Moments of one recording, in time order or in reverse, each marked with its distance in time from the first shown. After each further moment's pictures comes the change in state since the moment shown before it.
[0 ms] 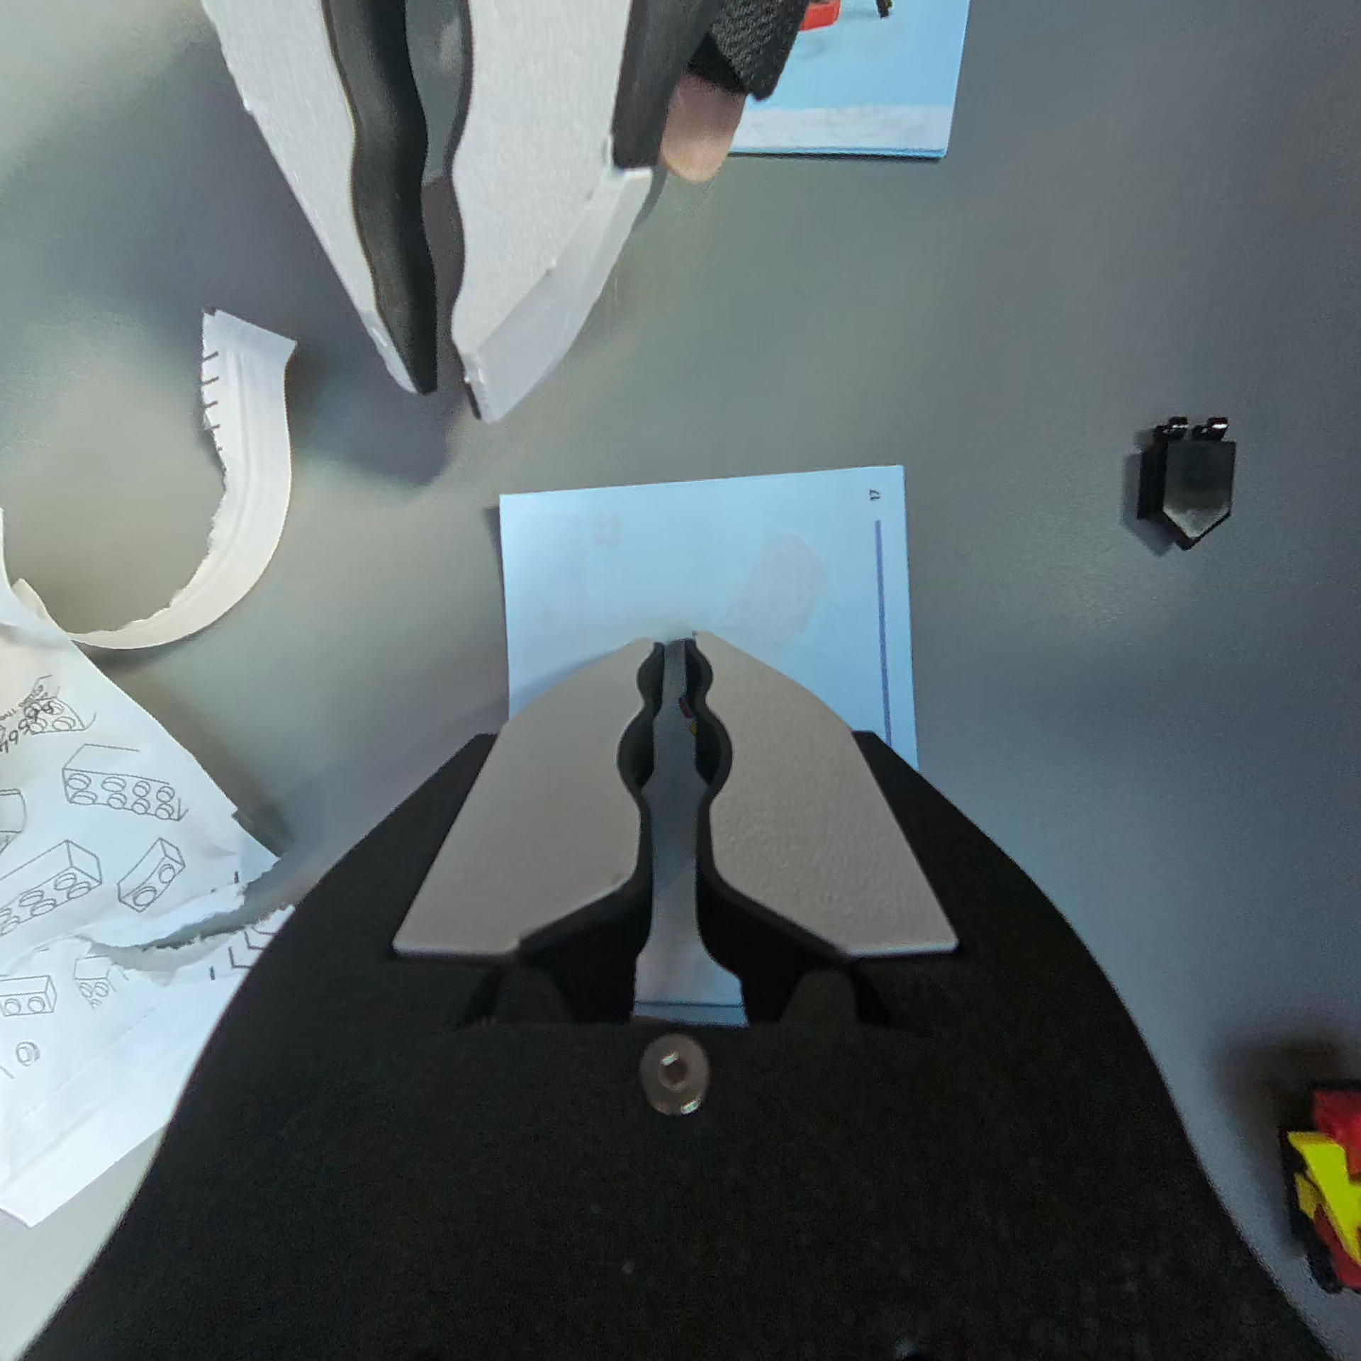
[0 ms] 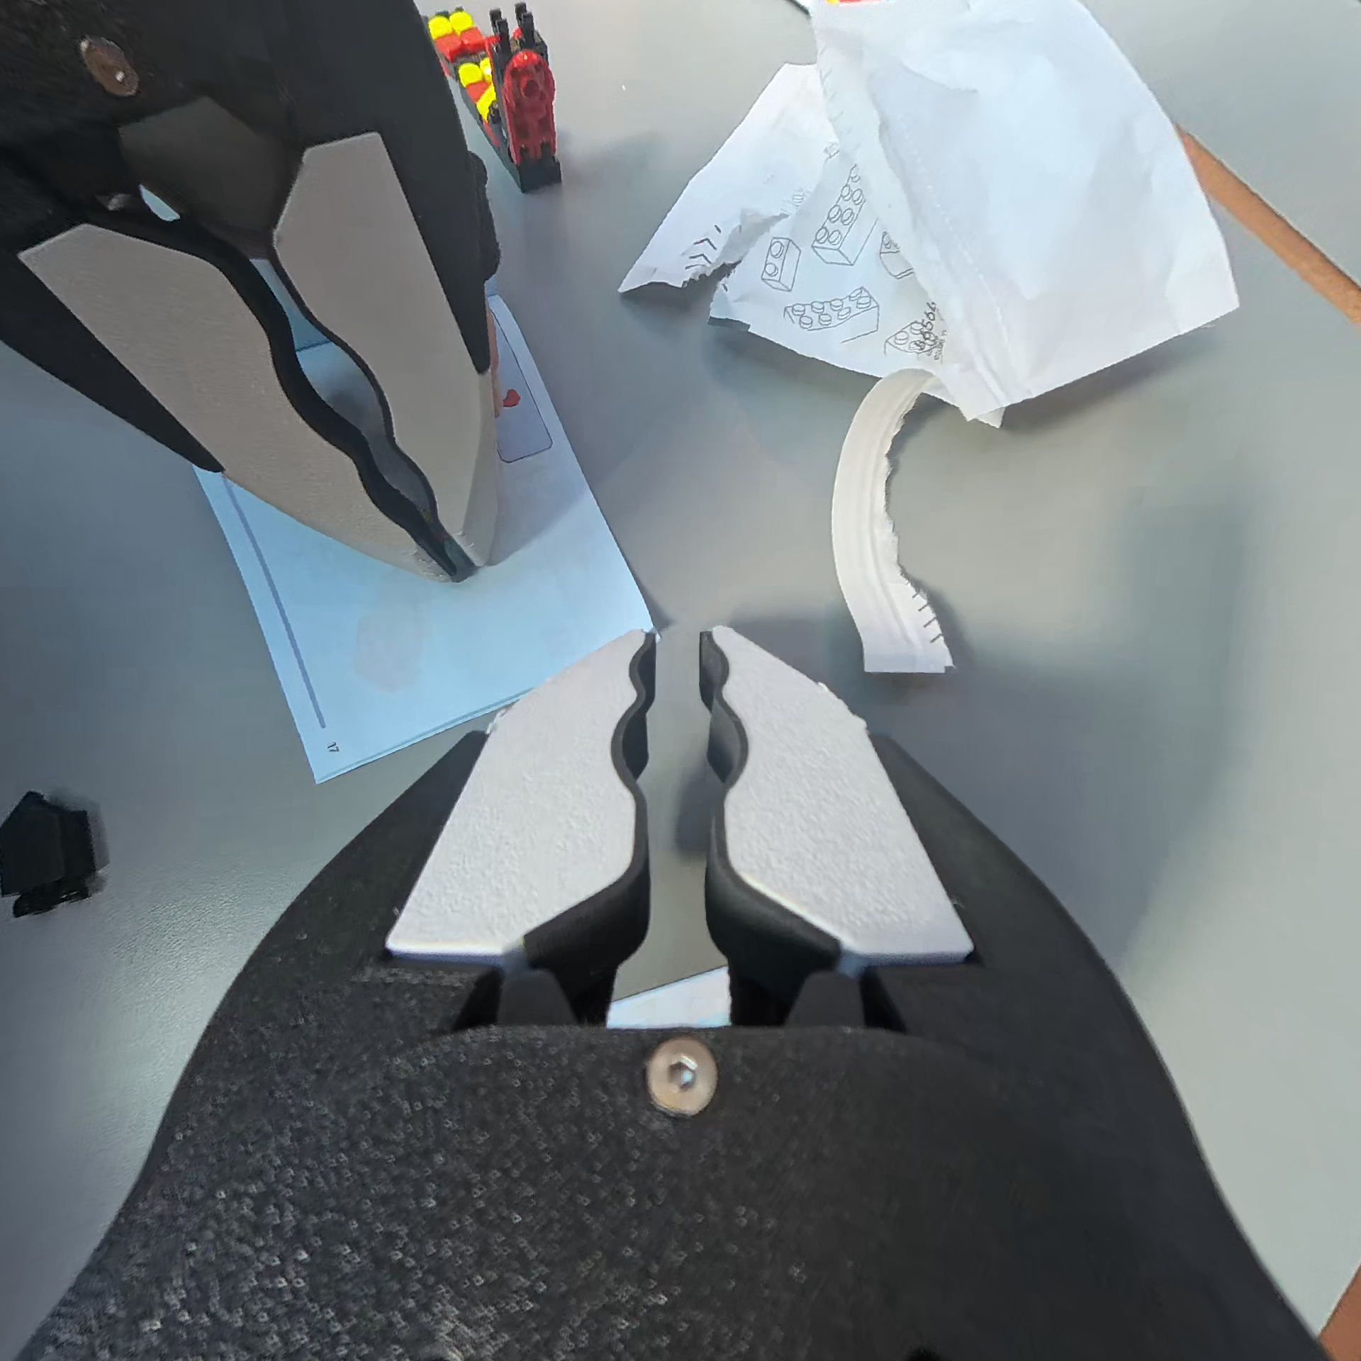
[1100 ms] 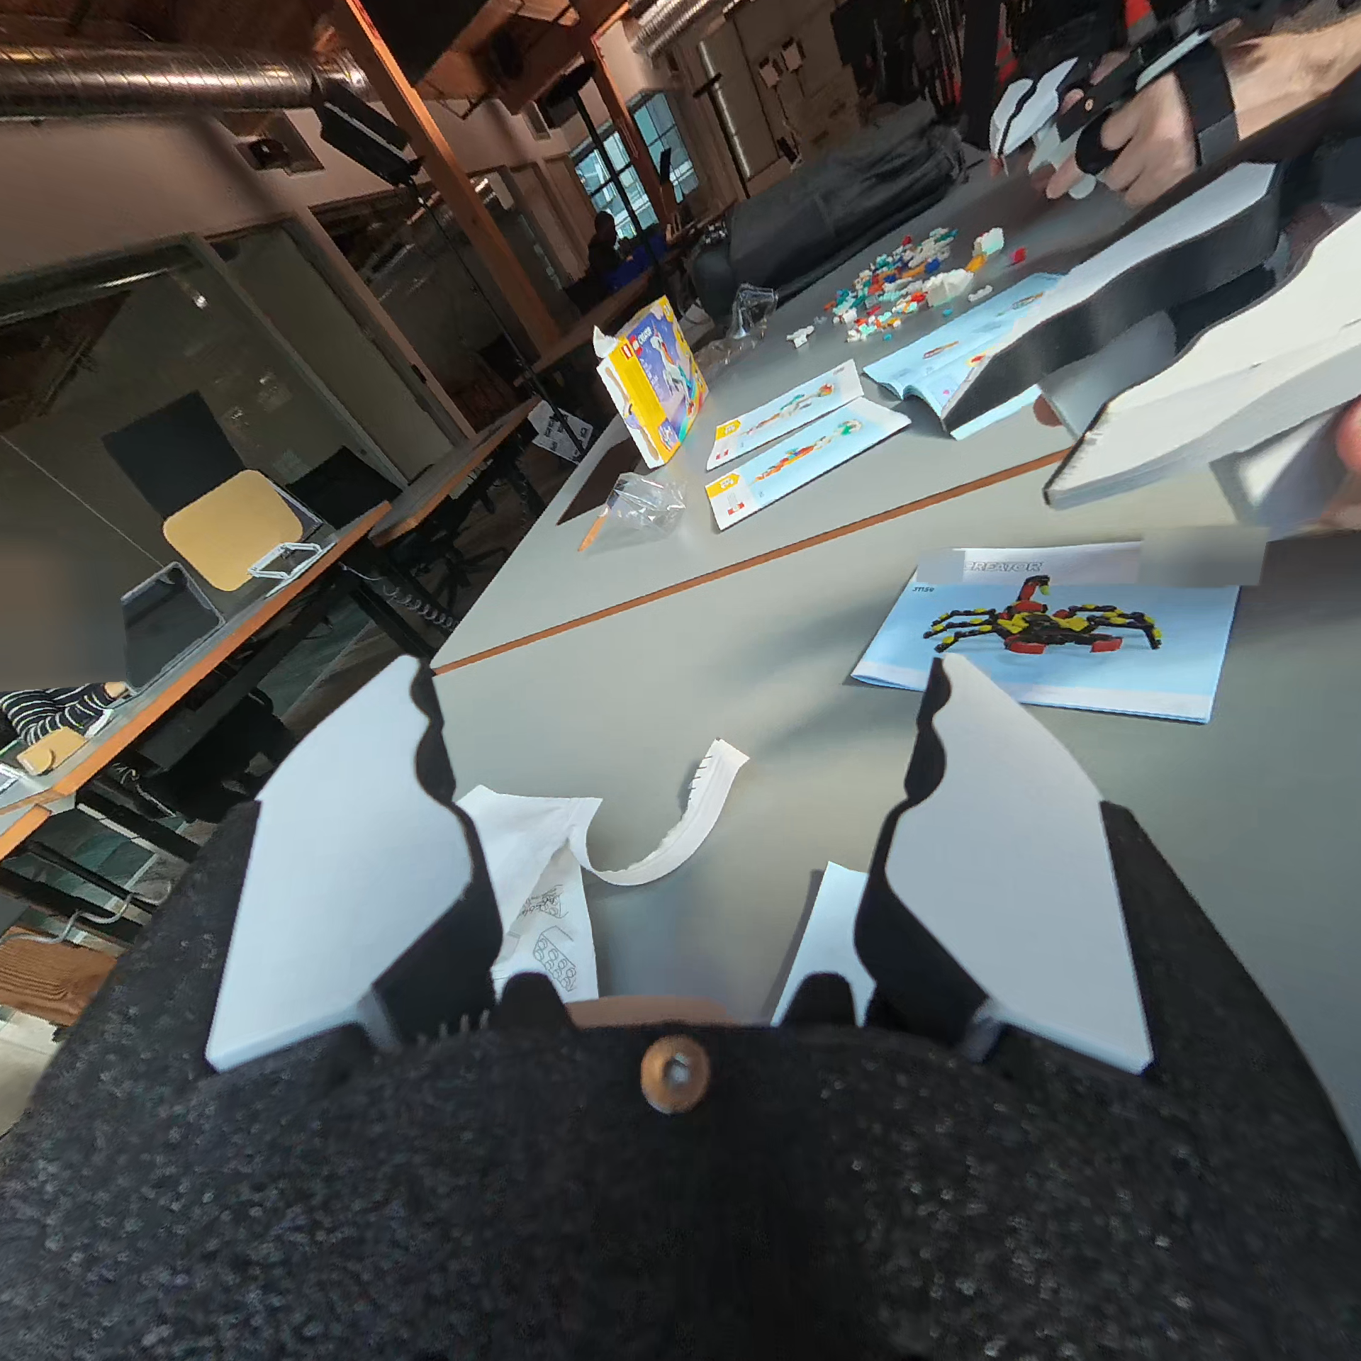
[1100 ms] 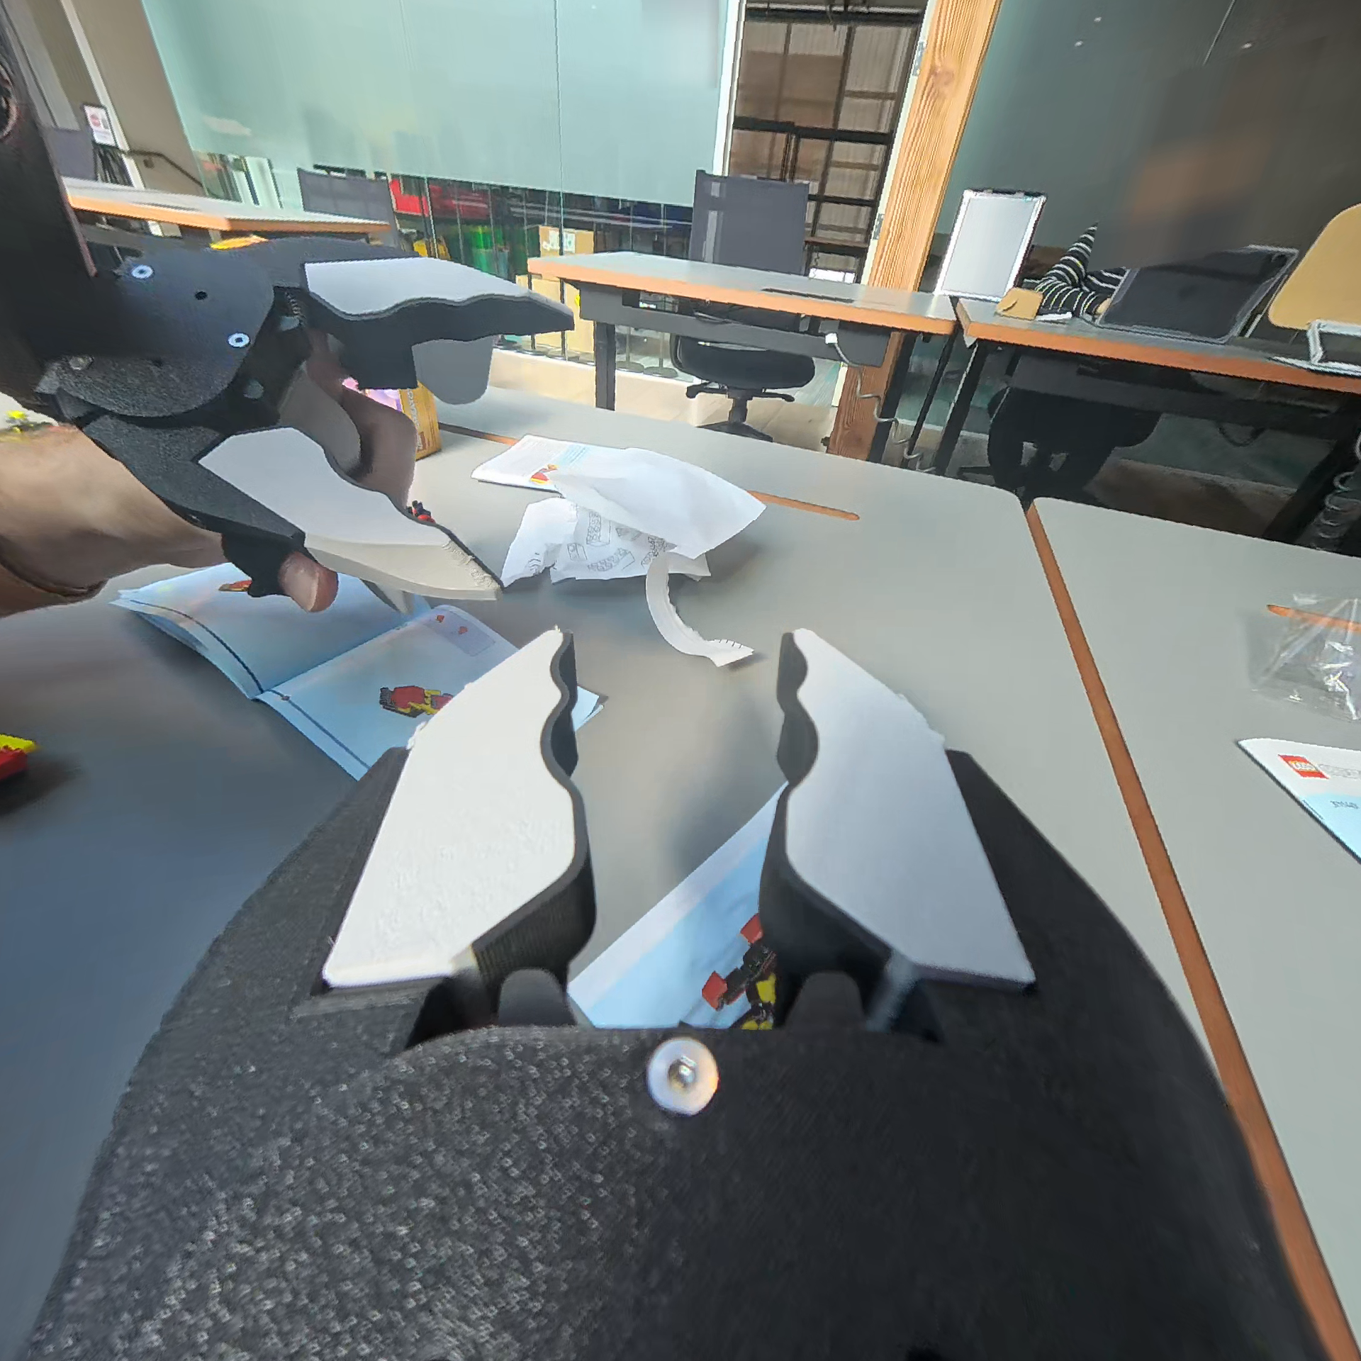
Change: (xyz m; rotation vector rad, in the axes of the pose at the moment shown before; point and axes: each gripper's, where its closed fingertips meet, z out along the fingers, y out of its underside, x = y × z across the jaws) left arm -0.056 -0.098 -0.086 0.684 -0.648 0.070; right arm -0.019 -0.008 -0.126 0.576 0.501 0.241
